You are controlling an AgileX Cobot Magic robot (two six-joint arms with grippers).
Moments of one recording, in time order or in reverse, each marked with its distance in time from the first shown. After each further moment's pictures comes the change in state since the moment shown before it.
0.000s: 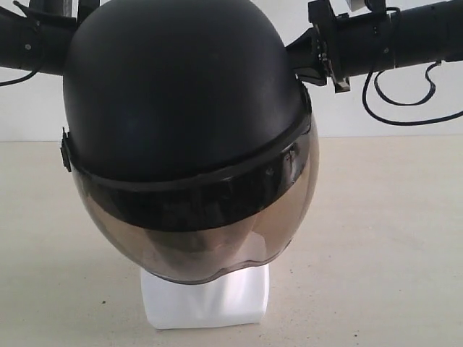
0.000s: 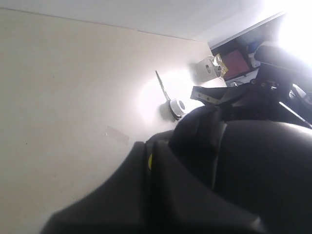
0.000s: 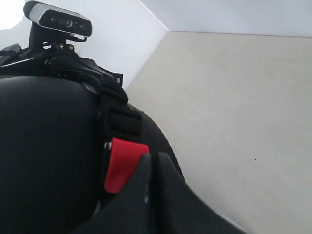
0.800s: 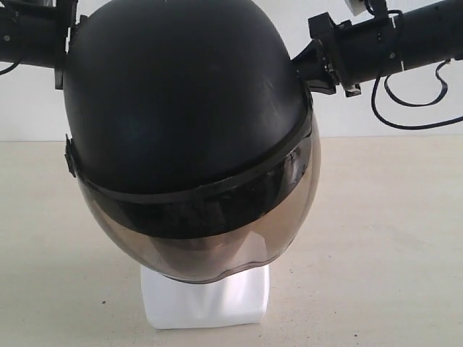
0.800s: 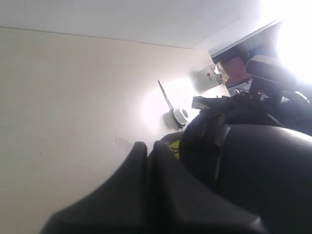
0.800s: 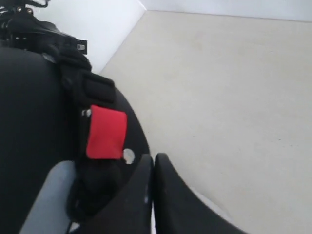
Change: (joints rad) left arm 0.061 -0.012 -0.006 -0.006 0.025 0.031; right arm -0.019 -0.014 0.000 -0.125 -0.024 0.028
